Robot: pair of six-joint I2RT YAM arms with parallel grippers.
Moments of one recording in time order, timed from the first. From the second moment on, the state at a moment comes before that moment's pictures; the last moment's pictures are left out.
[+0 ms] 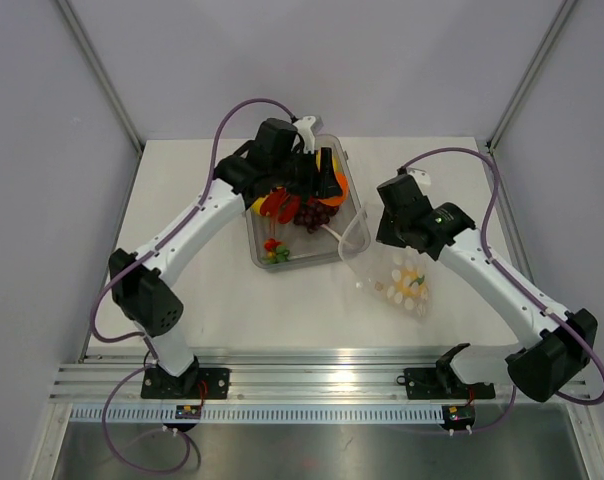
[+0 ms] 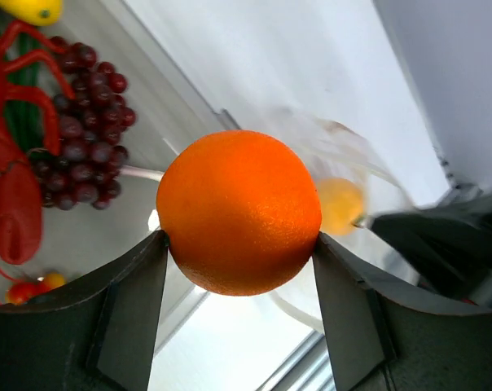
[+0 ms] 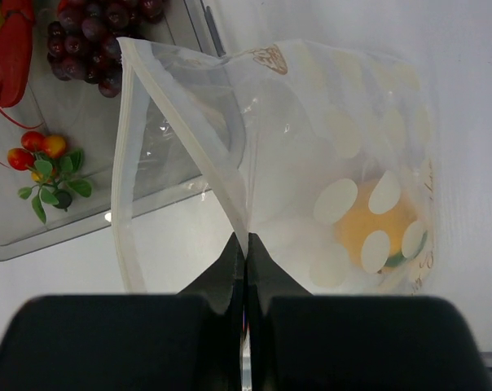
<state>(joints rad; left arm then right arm) -0.62 1.76 1.79 -0.65 0.26 -0.40 0.58 1.28 1.27 -0.88 0.34 0.69</state>
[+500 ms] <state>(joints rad) -0.73 1.73 1.65 -0.54 0.44 -0.53 0.58 1.32 1.31 -0.83 0.29 0.68</state>
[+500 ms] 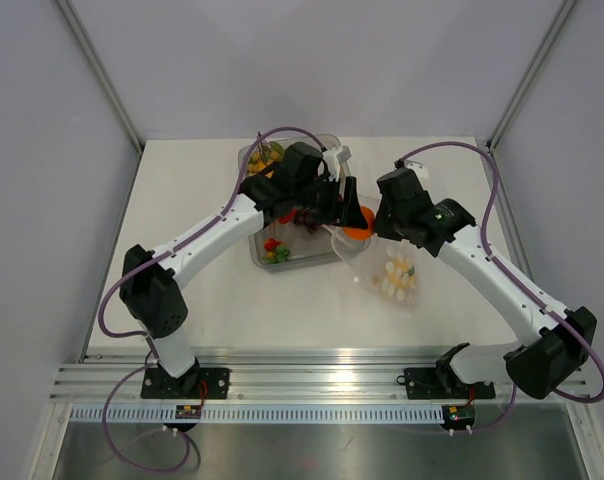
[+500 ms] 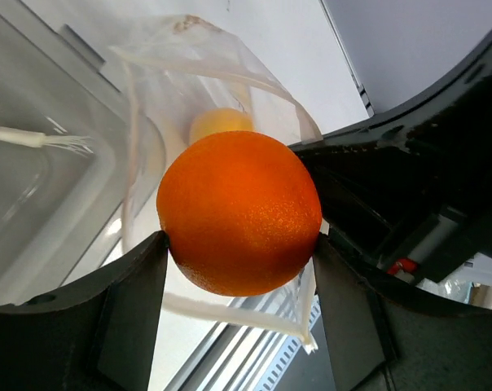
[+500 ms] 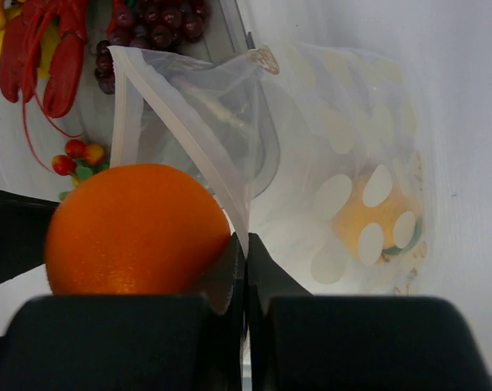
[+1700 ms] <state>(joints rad) -0.70 1.70 1.42 -0.76 -0.20 -0.60 0.58 1.27 1.28 -0.83 0.27 0.69</state>
